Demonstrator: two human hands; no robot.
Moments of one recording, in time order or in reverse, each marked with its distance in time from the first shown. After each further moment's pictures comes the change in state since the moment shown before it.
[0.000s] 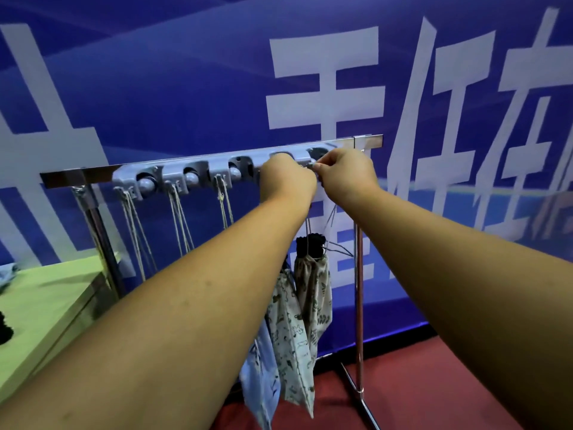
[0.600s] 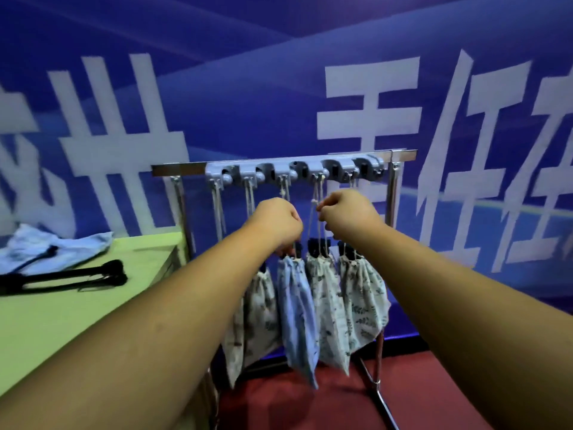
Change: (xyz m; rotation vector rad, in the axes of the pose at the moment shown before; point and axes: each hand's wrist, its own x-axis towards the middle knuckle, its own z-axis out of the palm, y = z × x) left_hand -0.082 -0.072 -0.143 0.277 -0.388 -0.041; right_hand -0.123 -0.072 0.012 -0.004 -0.286 0.041
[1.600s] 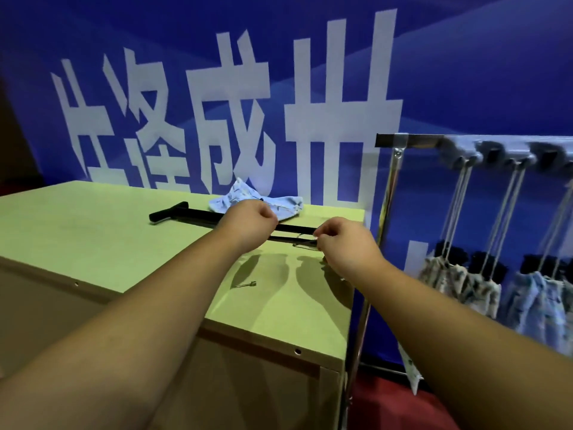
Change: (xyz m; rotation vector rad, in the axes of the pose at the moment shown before) left_hand -0.137 -0.346 -0.237 0.017 0.400 -0.383; right_hand -0.095 -0.206 0.327 0.204 -0.417 -0.215
